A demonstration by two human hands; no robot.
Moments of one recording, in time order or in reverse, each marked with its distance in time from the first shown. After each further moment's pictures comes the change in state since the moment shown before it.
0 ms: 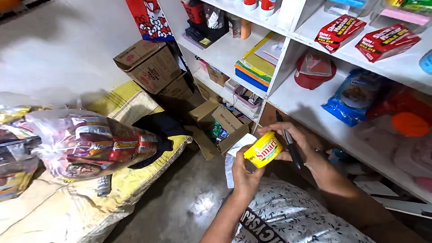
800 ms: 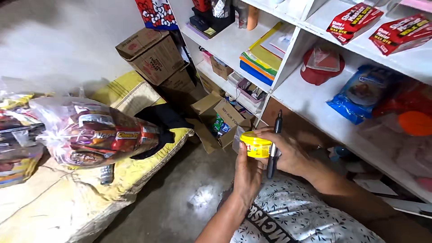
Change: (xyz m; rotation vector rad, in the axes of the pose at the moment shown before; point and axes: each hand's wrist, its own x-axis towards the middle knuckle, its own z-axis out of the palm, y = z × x) left_hand 0.007 0.039 0.006 -1.032 0.218 -0.815; right_hand -0.002 -0.023 0.046 -0.507 0.026 -0.057
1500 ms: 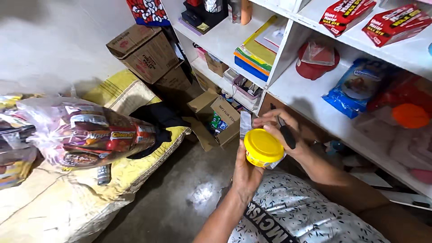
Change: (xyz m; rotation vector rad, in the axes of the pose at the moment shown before) left_hand -0.002 -0.004 0.004 -0.158 0.039 -0.148; right_hand 0.005 0.030 -0.002 0.549 0.201 0.258
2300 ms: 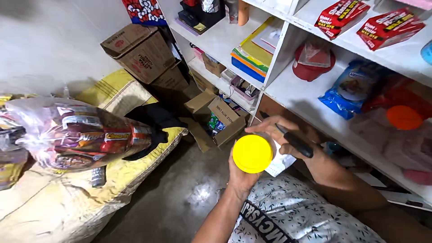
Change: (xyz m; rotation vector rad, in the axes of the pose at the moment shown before) left_hand 0.014 -0.001 -0.013 -0.100 0.086 -0.173; right_hand 0.008 -0.027 -0.022 0.146 -0.396 0.033
